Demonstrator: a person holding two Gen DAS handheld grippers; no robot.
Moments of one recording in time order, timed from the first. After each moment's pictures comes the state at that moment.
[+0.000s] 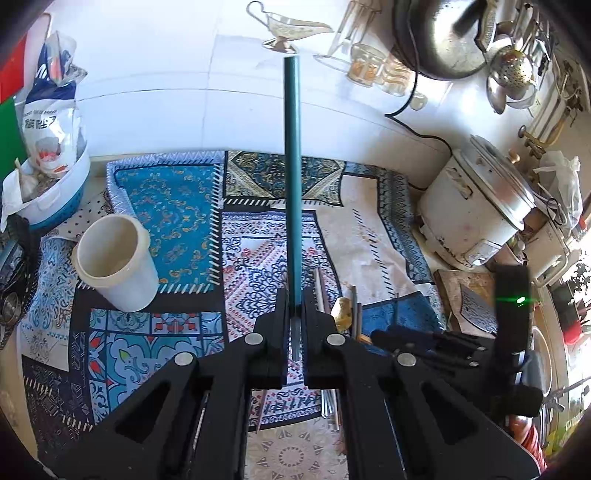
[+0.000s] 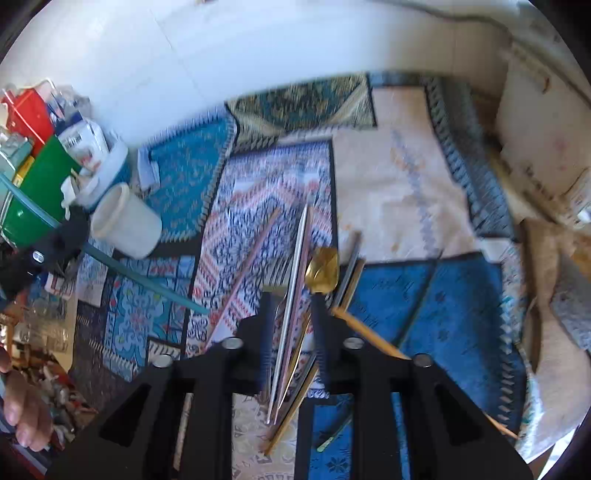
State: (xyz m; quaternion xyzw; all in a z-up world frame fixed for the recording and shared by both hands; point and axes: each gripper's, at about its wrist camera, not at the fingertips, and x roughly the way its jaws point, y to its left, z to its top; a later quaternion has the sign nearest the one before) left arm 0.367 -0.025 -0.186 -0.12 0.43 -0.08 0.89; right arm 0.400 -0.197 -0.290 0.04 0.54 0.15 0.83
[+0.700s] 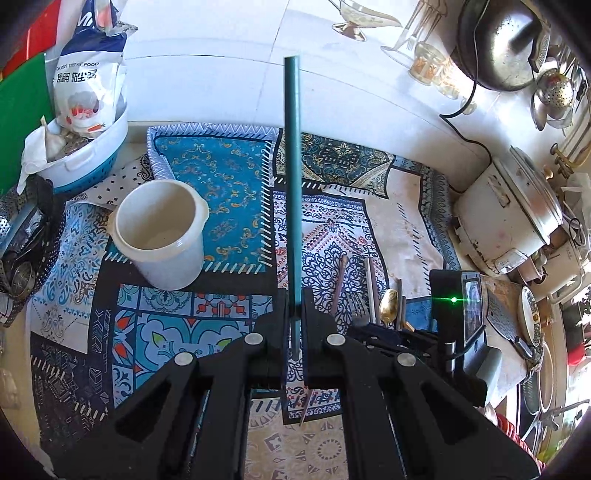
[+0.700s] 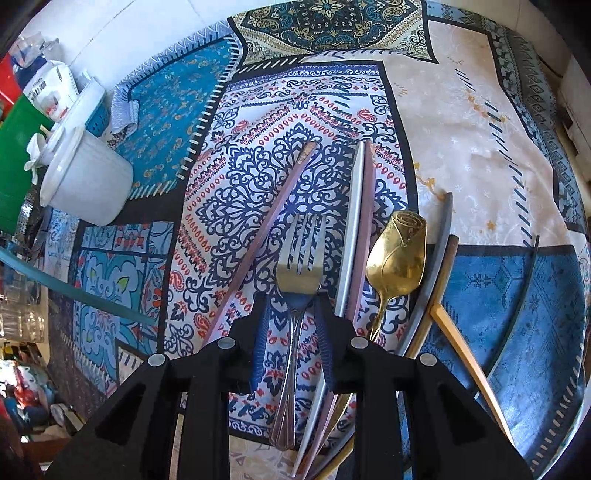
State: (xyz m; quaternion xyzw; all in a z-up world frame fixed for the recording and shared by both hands) left arm 0.369 0.026 -0.212 -0.14 0.46 -0.04 0.88; right arm 0.435 -0.145 -0.350 0.01 0.59 0.15 0.80
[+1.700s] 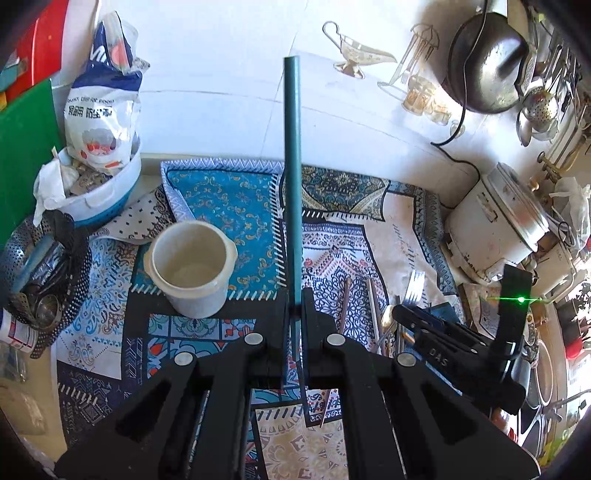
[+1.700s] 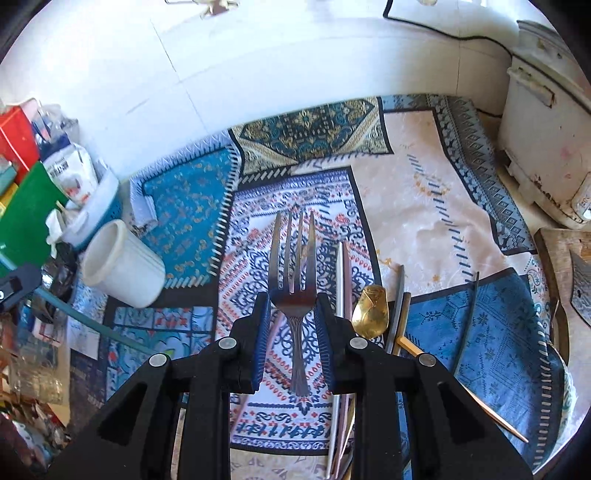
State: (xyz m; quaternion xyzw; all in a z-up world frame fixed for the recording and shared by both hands) left arm 0.360 0.060 -0.173 -0.13 0.42 -0.05 0.89; right arm 0.406 -0.147 -0.264 0.07 0.45 0.11 0.88
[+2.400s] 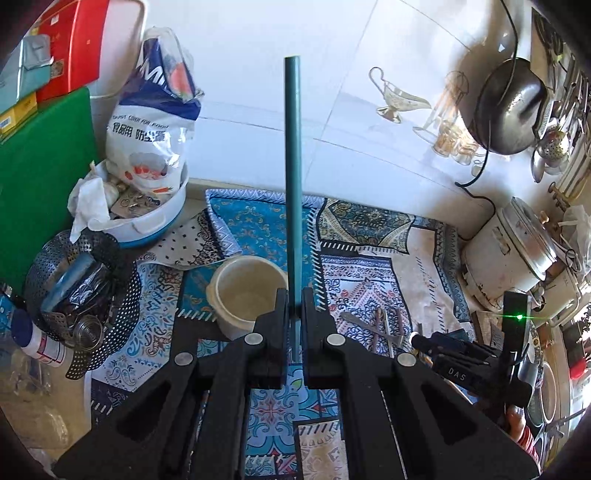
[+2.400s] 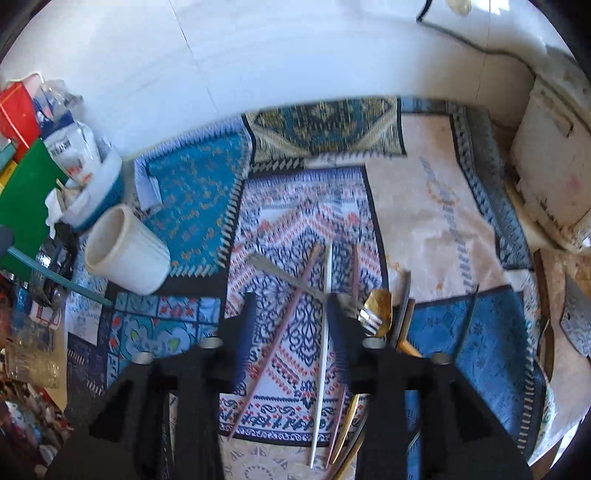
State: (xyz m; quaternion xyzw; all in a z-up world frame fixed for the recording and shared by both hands) left arm 0.355 0.120 -0.158 -0.15 0.40 -0.01 0.91; right arm 0.421 -0.132 -0.276 0.02 0.51 0.11 0.85
